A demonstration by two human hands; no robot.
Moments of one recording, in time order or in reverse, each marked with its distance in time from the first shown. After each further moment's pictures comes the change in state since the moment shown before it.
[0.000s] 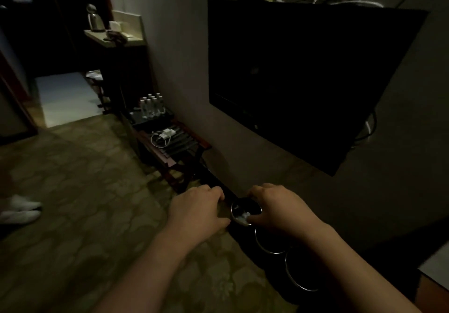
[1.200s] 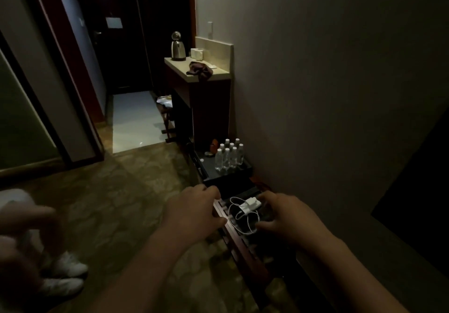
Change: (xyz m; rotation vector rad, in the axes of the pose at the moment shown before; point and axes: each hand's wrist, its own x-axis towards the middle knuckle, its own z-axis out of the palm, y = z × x) left_hand 0.479 -0.612 -0.110 0.030 0.113 -0.248; right_hand 0.776 -0.218 0.014 0.171 -0.018 -0.133
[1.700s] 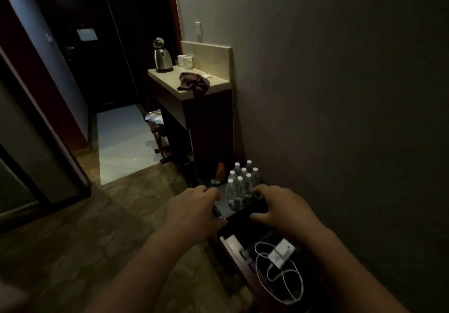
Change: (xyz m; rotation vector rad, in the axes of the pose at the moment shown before) left_hand 0.315 -0.155 0.014 0.144 -0.025 0.141; right_hand 0.347 -0.003 0.012 0.050 0.066 0.073
